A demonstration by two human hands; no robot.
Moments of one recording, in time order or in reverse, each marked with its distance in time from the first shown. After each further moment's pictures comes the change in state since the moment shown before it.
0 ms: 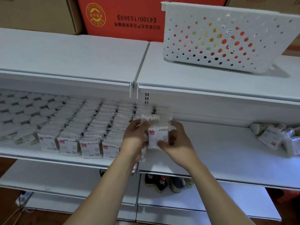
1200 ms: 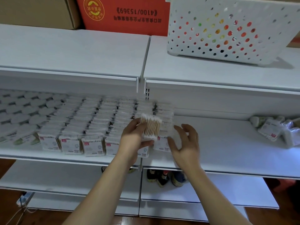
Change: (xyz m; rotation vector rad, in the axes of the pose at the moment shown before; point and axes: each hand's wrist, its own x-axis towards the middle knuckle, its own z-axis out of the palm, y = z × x) left_hand -0.007 0.001 -0.026 0.018 -0.048 -0.007; right_hand -0.004 0.069 0.027 -0.441 0.514 -0.369
